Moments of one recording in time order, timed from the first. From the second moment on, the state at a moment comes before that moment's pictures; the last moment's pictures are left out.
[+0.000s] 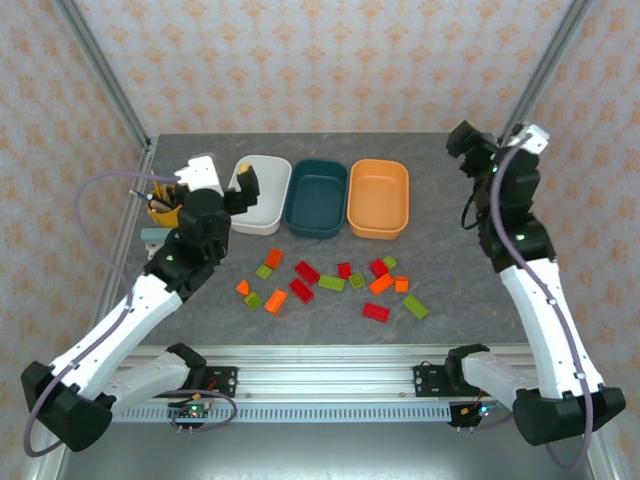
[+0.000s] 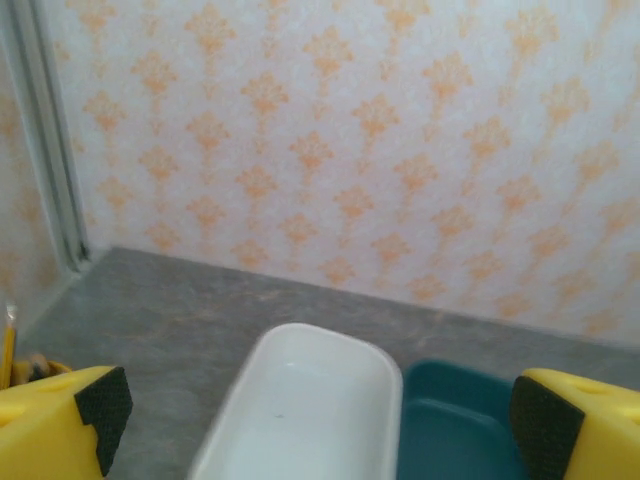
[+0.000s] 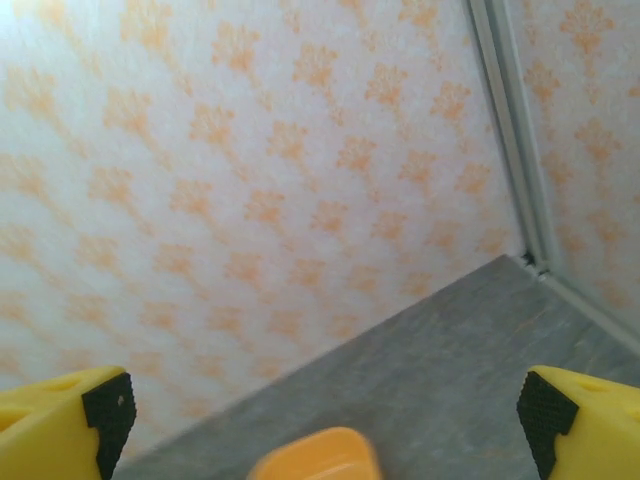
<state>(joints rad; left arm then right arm) -0.49 0.99 1.00 -0.22 -0.65 -0.39 0.18 1.05 1.30 -0.43 0.34 0.59</state>
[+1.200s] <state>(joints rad) -0.94 1.08 0.93 -0.76 -0.20 -0.90 0.38 1.23 0.74 -1.05 -0.07 0.99</state>
